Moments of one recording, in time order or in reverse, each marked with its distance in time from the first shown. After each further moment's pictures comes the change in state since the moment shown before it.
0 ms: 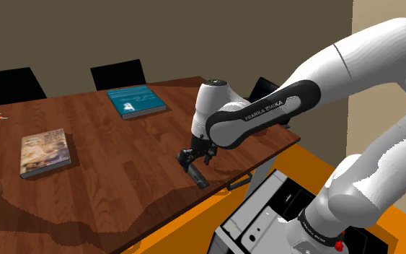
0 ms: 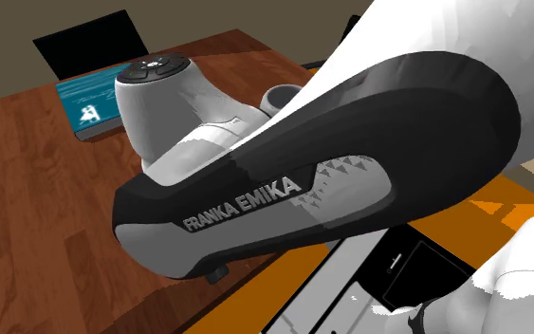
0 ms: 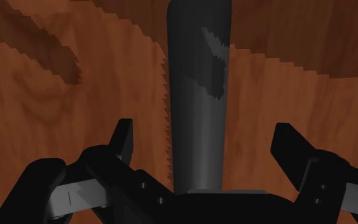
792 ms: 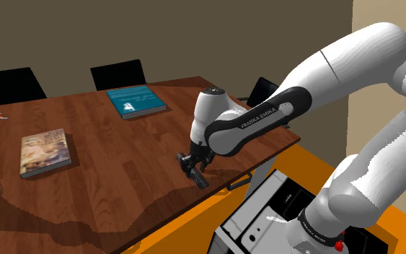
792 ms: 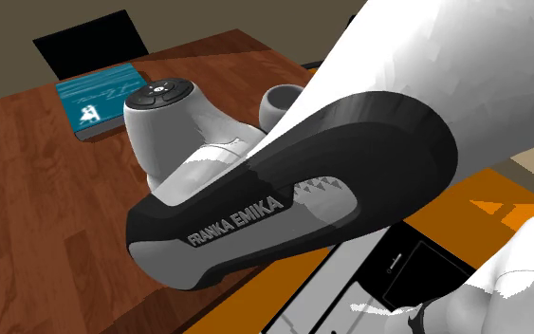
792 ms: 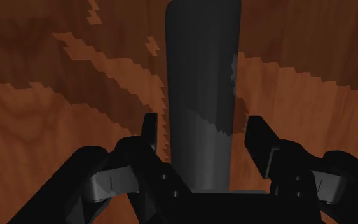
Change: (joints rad) arm 0.001 0.054 0.010 -0.020 -0.017 0.073 0.017
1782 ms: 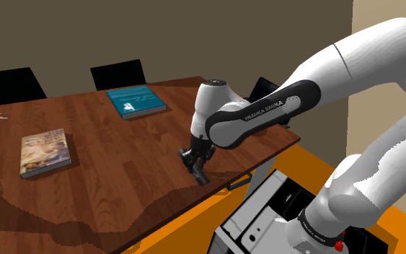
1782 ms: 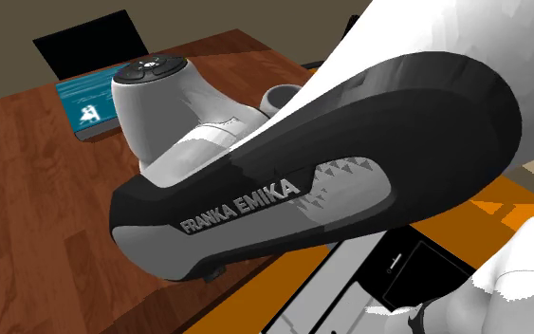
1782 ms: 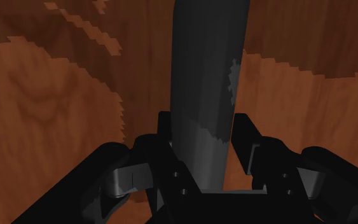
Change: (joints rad) arm 0.002 -0.053 -0.006 0.024 0.016 -0.074 -0.010
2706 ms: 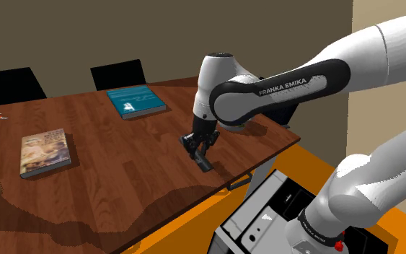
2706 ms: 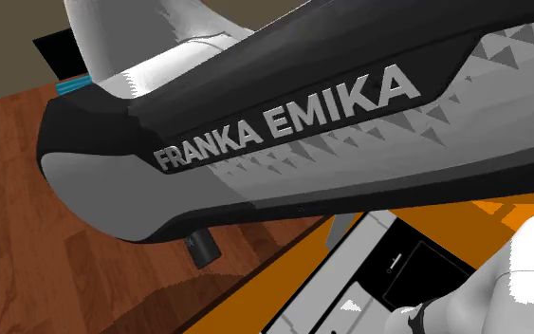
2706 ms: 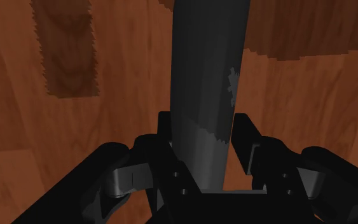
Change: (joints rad) arm 0.003 -0.125 -0.023 0.089 0.024 -0.211 -0.012
